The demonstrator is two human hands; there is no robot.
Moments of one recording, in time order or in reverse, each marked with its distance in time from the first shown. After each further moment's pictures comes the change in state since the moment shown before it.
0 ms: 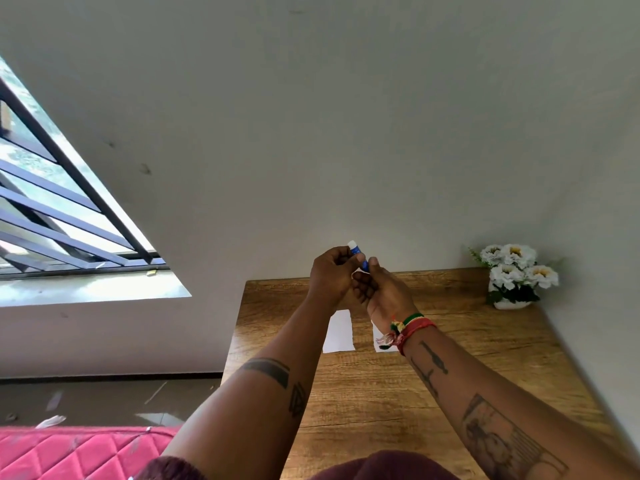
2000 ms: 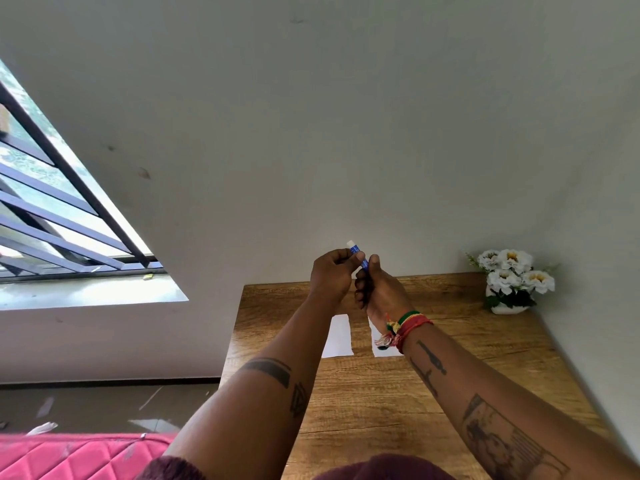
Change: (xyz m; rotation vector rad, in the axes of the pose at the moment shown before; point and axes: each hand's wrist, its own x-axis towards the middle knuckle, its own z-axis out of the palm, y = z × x) left_hand 0.006 0.004 0.003 -0.026 0.010 -0.039; right_hand -0.002 -0.009 0.013 -0.271 0.058 -0.024
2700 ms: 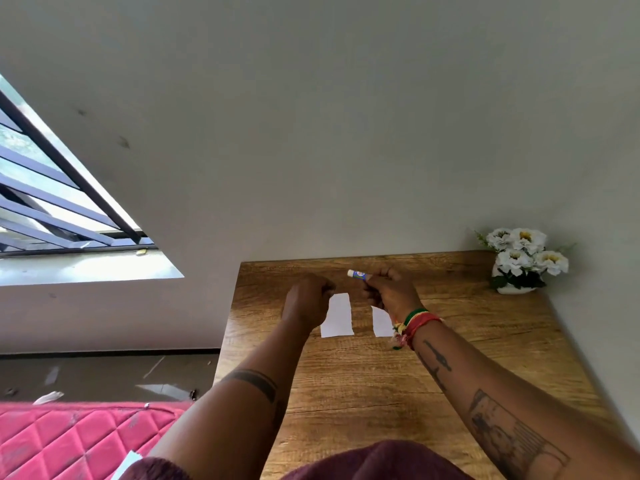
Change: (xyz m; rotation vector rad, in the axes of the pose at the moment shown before) left_hand -0.004 -0.087 -0.051 0.822 -0.127 0.131; right_hand 0.028 0.039 -0.041 -0.312 0.113 0.054
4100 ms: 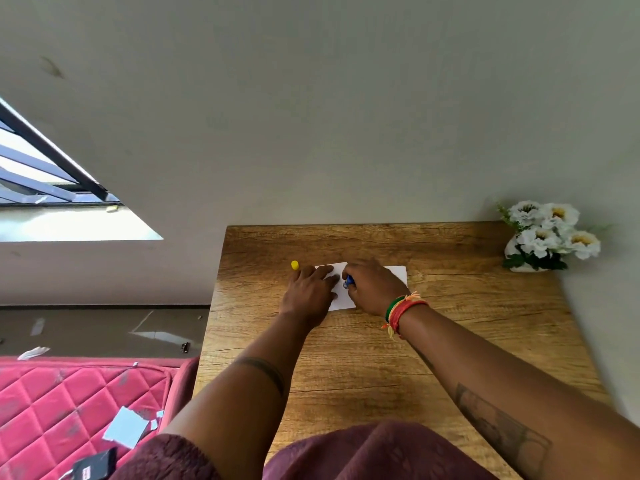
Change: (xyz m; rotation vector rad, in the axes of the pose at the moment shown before) left_hand 0.011 -0.052 0.061 0.548 -0.225 0.265; right_hand 0.028 0.035 0.021 -1.353 -0.302 -0.457
